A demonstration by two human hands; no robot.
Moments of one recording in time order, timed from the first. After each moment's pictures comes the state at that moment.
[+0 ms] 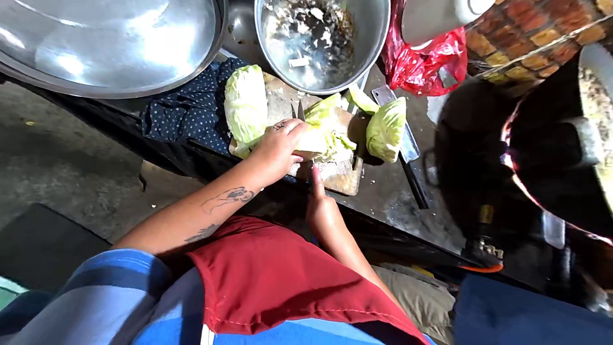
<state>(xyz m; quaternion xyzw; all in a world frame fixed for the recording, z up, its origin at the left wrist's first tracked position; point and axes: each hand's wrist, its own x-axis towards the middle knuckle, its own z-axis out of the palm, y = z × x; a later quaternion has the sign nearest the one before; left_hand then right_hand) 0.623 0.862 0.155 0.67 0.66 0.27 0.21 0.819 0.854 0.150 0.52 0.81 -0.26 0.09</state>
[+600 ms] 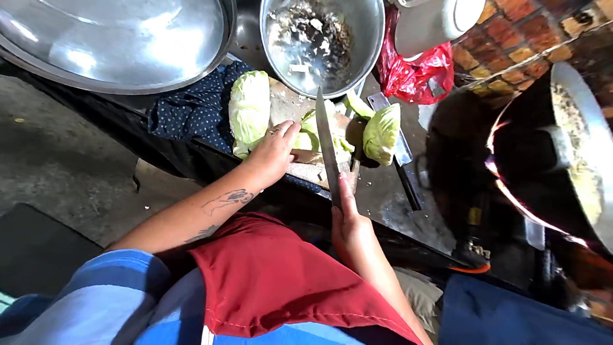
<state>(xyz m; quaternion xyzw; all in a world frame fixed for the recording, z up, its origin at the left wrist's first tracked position) 0.623 0.848 0.153 0.63 0.69 0.27 0.22 0.858 0.821 0.209 0.46 0.87 -0.16 -0.07</state>
